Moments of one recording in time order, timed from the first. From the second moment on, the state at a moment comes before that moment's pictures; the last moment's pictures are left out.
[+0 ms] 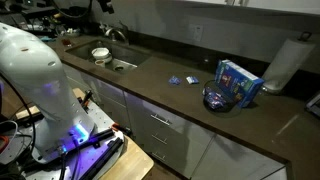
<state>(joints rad) 0.00 -0.86 0.31 -2.52 0.05 1.81 0.49</state>
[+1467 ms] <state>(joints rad) -0.03 -0.36 0.29 -2.65 -0.15 2.40 0.45</state>
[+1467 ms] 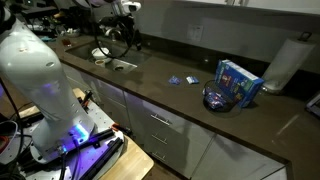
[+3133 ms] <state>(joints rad) 0.07 0.22 -0.01 -2.38 -0.48 2.74 0.67</state>
